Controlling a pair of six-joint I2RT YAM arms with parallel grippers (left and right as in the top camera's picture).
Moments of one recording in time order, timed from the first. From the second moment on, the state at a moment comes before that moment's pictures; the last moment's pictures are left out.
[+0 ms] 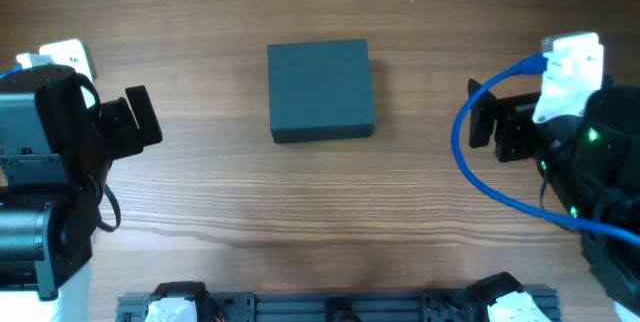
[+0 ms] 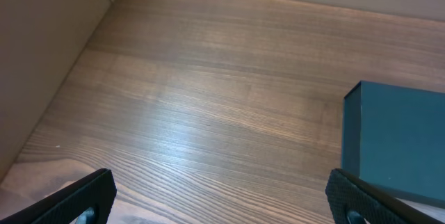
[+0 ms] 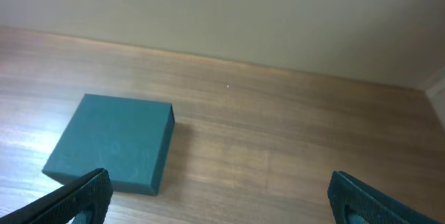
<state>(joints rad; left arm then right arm) 0.00 1.08 1.61 -1.28 -0.28 -0.13 0.34 1.01 1.56 -1.07 0.21 0.02</state>
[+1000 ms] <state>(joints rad) 0.00 1.09 1.61 -1.28 -0.29 -0.13 -0.07 0.13 0.27 -0.31 0.09 0.16</state>
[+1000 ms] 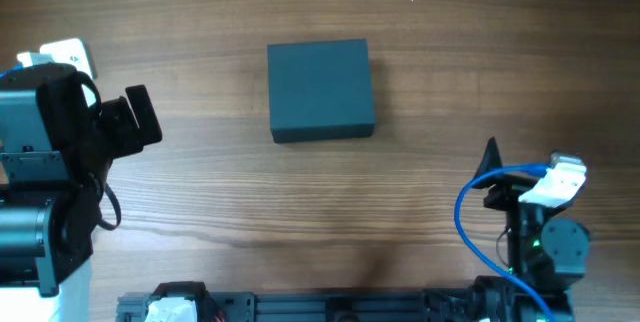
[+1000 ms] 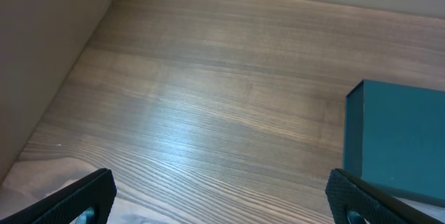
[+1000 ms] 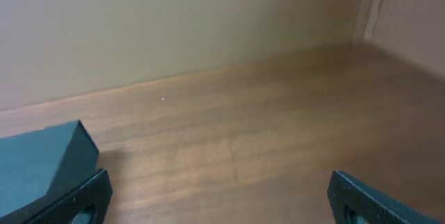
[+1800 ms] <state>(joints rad) 0.00 1.09 1.61 -1.28 -0.29 -0.13 -0.07 0.02 0.12 -0.31 0.08 0.33</state>
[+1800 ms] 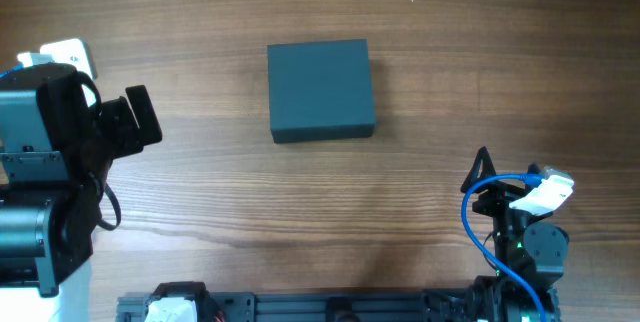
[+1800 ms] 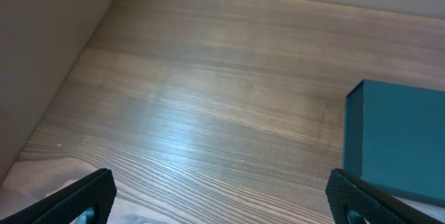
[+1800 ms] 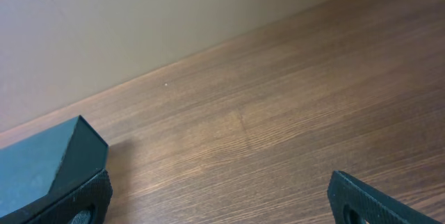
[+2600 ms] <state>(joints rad) 0.00 0.29 0.53 -0.21 -0.13 -0.55 -0.07 0.01 0.12 -0.31 0.08 0.33</state>
